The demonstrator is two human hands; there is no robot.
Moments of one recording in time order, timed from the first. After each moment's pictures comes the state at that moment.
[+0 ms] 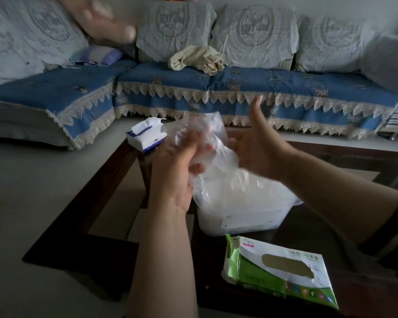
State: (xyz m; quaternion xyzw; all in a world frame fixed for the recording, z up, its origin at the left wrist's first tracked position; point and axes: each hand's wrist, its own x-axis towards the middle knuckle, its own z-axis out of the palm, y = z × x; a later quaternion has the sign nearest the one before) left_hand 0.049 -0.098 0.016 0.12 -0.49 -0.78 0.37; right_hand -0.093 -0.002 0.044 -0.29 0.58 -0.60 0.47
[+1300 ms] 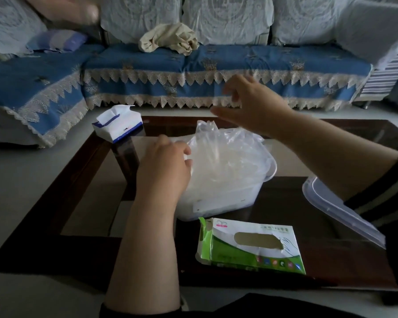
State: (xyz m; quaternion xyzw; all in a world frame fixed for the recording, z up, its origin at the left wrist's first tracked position) left_hand 0.019 -0.075 -0.003 0.28 -0.93 -0.16 0.17; right_hand -0.147 0.035 0.054 -0.45 0.87 -0.19 -0.10
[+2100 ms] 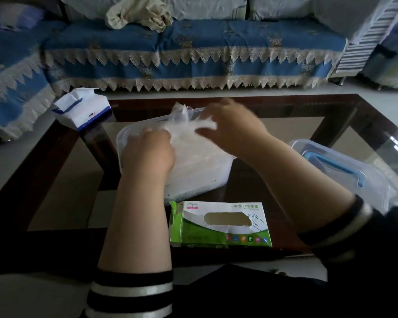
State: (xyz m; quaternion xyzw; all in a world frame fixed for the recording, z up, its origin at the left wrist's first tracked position) left_hand -0.021 -0.051 -0.011 0.33 -0.94 -0.12 0.03; right_hand -0.120 0.075 0.004 -0.40 0.90 -0.15 -0.03
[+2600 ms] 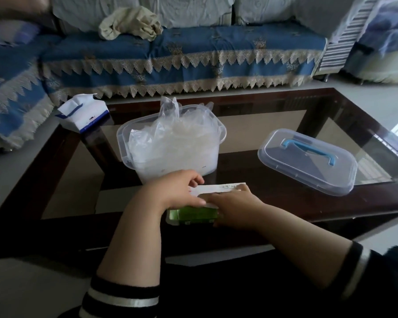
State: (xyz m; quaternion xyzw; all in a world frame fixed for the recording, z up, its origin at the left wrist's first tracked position) left_hand 0.039 0.003 -0.035 0.12 -0.92 -0.31 -0.19; right_hand -0.030 0.161 -0.094 -0.45 0.87 0.02 0.20
